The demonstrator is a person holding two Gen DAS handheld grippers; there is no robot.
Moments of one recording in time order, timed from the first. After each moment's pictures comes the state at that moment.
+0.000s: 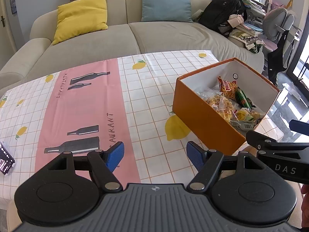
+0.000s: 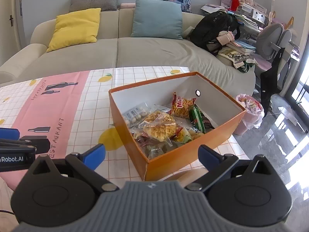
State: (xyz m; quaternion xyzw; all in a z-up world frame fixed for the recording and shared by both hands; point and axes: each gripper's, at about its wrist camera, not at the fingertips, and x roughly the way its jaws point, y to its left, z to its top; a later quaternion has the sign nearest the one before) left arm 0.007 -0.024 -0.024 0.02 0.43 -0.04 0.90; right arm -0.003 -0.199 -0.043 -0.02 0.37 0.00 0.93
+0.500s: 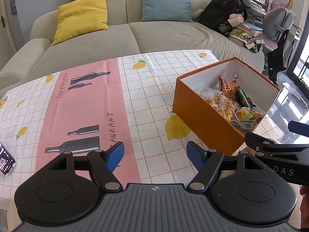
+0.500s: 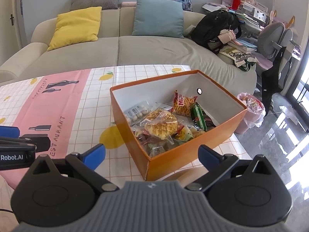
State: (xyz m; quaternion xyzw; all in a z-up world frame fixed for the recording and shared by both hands) left arm 0.007 -0.024 -0.023 0.02 0.43 -0.04 0.90; right arm -0.002 -0.200 -0.045 -0.02 0.38 0.01 0.93
